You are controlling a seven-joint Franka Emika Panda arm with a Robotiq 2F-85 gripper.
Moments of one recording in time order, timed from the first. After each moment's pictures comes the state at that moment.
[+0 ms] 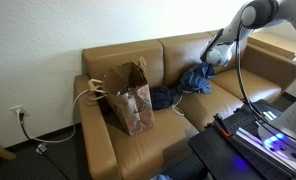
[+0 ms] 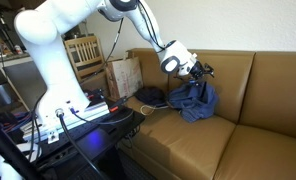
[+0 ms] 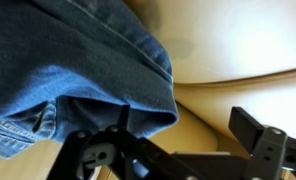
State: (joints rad) arm -0.20 1.11 -0.21 -1.67 0.56 3.45 1.66
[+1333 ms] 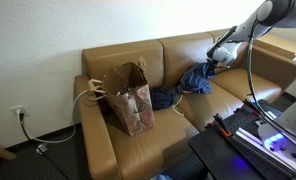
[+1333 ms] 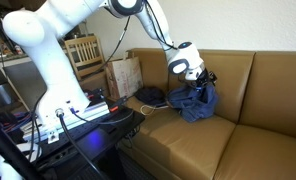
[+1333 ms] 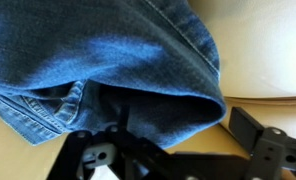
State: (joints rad) arm -0.50 1.13 0.01 -1.57 0.42 3.23 1.48
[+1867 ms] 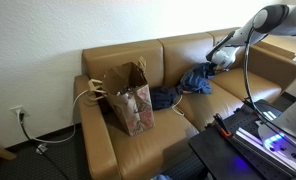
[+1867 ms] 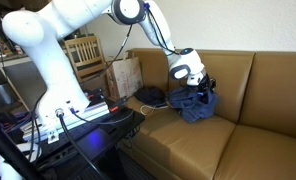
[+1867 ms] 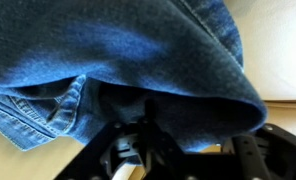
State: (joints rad) arm -0.51 1.23 0.02 -1.47 0.42 3.22 1.45
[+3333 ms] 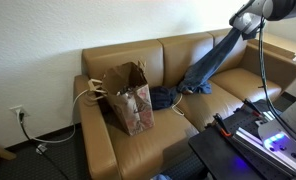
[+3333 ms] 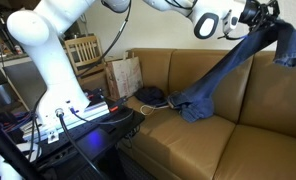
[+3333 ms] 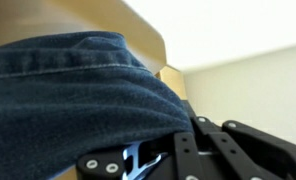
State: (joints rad) arm -0.38 1.01 -0.42 -1.30 0.78 3.46 1.67
